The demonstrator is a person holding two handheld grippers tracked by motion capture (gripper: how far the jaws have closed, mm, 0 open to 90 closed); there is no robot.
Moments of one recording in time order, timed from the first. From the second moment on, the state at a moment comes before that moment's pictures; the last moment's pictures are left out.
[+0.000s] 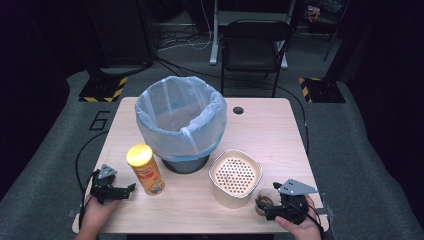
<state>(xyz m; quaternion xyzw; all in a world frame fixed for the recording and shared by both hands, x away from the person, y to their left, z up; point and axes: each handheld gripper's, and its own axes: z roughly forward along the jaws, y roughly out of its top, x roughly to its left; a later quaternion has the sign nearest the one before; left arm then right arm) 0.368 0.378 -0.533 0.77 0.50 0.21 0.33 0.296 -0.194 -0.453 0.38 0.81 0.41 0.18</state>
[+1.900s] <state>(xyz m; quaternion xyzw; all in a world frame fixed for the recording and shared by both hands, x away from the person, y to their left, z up) 0.368 0.378 -0.533 0.77 0.50 0.21 0.33 0.293 -0.188 -0.480 0.37 0.82 0.38 0.20</state>
